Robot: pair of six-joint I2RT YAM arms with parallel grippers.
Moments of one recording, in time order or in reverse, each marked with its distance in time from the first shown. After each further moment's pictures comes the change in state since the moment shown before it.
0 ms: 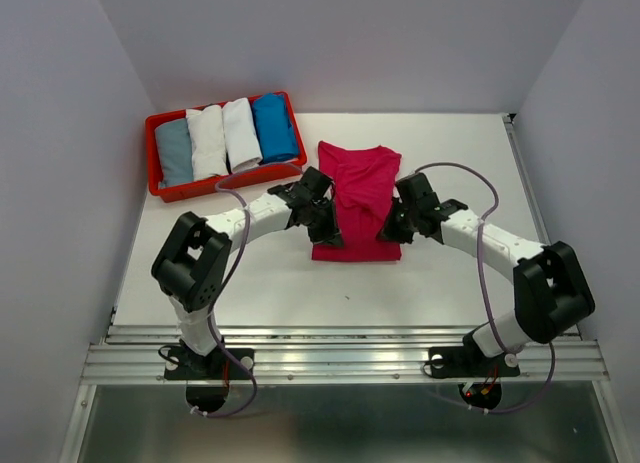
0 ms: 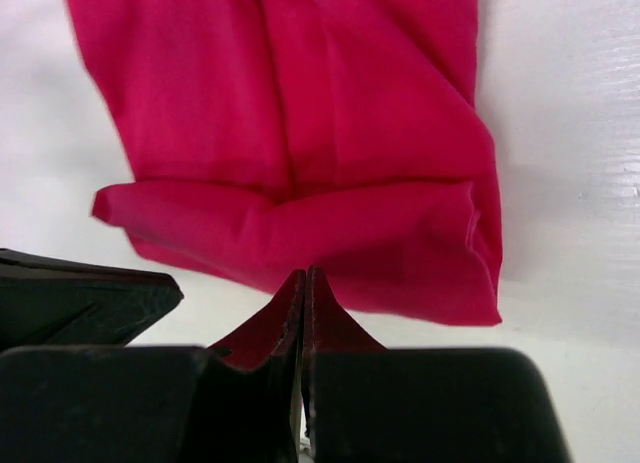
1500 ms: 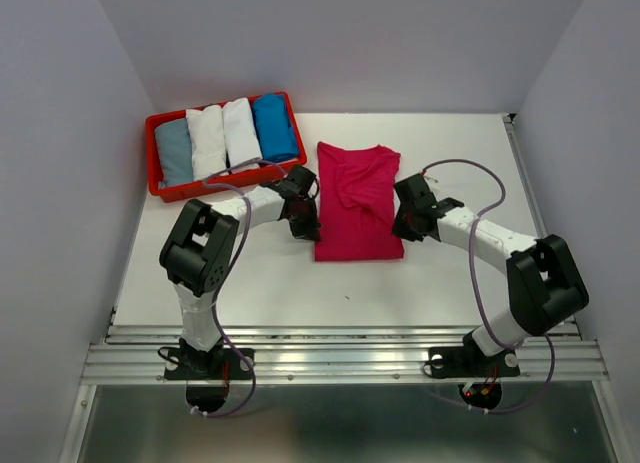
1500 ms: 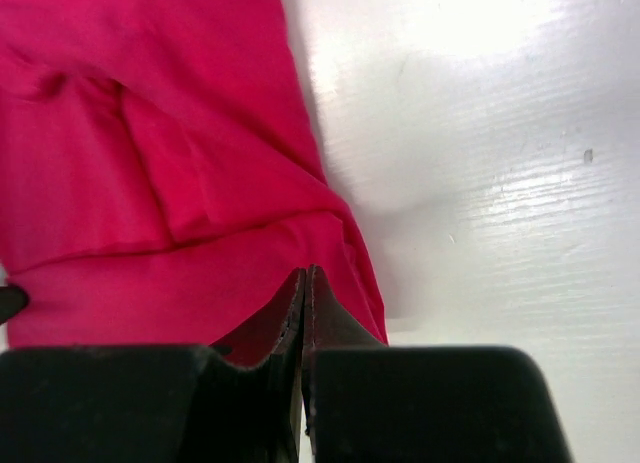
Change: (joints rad) left arm 0.121 0.133 0.008 0.011 -0.111 0.076; right arm -0.008 0.087 -0.005 -0.018 0.306 -0.047
